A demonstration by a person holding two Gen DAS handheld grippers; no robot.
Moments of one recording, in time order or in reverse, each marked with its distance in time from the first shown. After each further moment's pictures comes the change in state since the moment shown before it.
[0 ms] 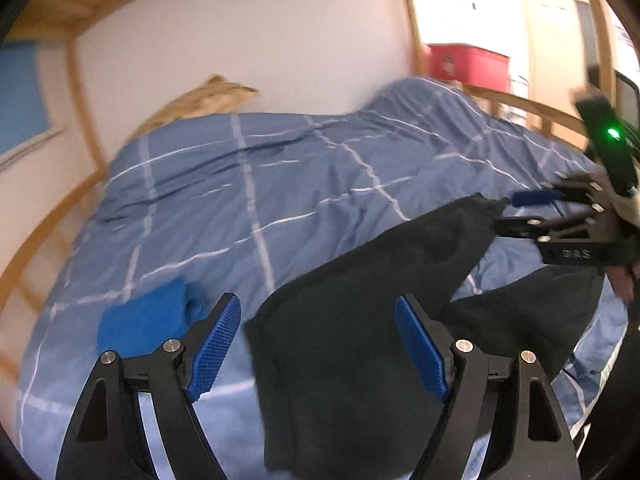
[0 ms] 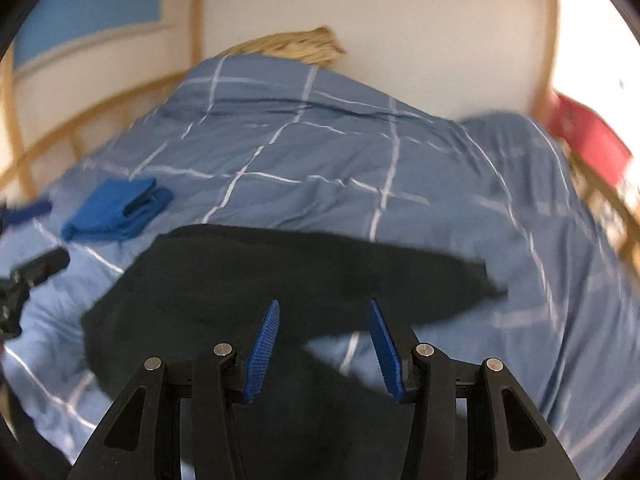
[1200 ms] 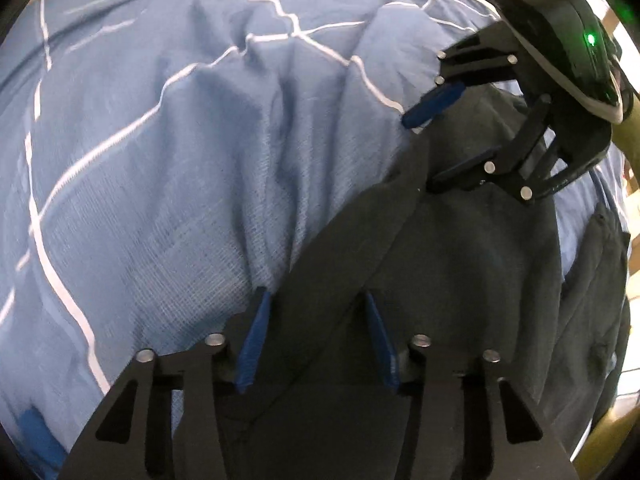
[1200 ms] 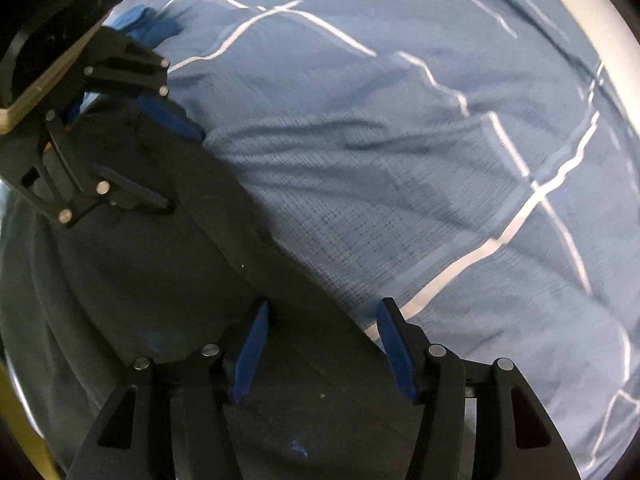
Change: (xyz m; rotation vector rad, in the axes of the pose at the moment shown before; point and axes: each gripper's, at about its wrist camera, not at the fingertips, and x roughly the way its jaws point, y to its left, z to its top) left arm 0.313 -0.003 0.031 0.144 0.542 -0.480; right arm 0.282 -0.063 0.065 -0.500 0.506 0.413
